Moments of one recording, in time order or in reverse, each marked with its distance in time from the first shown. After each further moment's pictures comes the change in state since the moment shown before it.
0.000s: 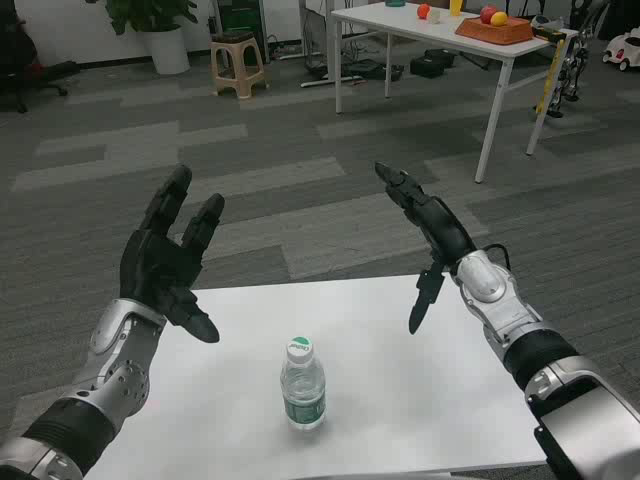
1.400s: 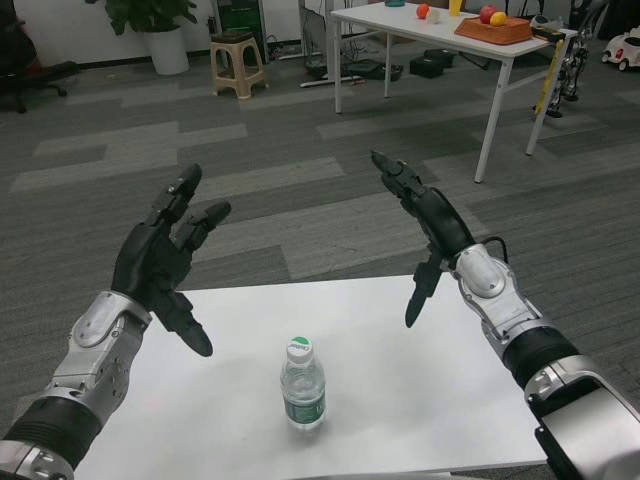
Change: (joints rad) left arm 0.012 0.002 0.164 -0.011 0.465 0.070 -0.007; right arm 0.005 0.000 -0.015 -0.062 0.001 0.000 0.000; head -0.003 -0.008
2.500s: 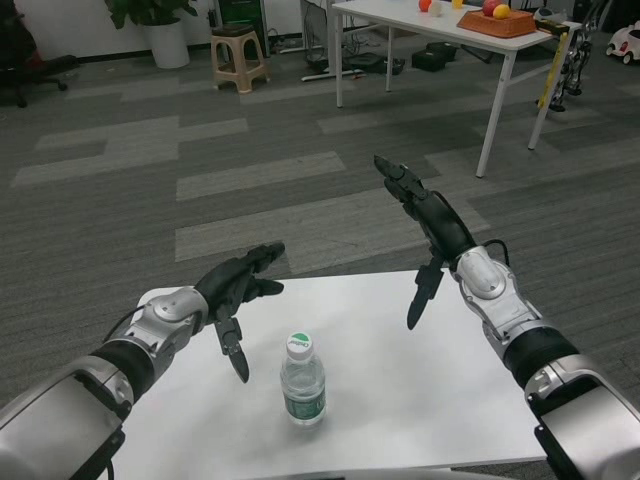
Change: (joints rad) left arm -0.336 -0.151 -0.403 0.637 0.191 0.135 0.024; right arm 0.008 0.002 0.011 0.027 0.001 0.000 -0.002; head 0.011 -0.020
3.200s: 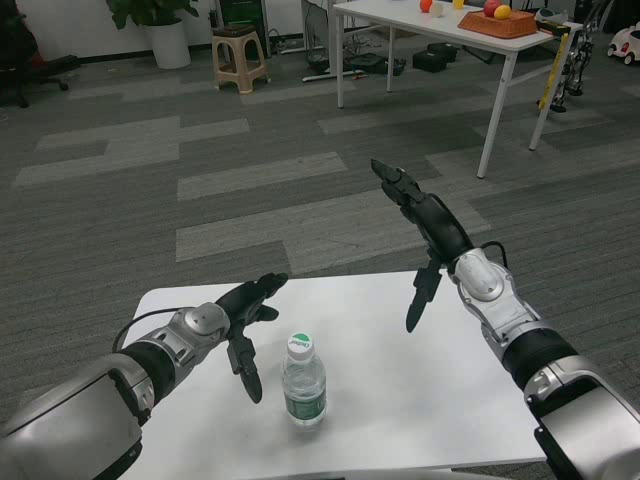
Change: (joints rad) left arm -0.037 -0.056 -0.251 0.065 -0.024 0.142 0.174; right arm 0.000 0.000 0.013 0.004 0.000 0.000 0.000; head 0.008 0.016
